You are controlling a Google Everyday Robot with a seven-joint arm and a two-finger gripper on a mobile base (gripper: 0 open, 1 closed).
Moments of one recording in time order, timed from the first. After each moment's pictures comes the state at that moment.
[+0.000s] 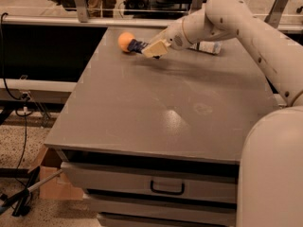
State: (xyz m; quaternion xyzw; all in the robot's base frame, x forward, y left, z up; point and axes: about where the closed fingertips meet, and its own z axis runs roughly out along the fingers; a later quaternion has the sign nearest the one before) arm 0.762 -0.014 0.881 -0.50 0.72 0.21 0.43
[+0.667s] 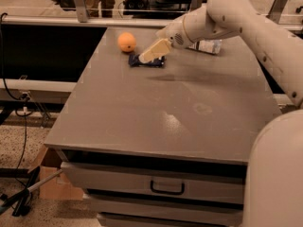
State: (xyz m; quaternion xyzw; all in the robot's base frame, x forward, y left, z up) arm 0.752 -0.013 0.891 -0.49 0.72 0.21 0.43
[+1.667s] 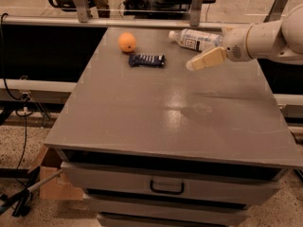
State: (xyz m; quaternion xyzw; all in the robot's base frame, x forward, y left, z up) arm 0.692 -0.163 0.913 -0.40 0.75 0.14 0.51
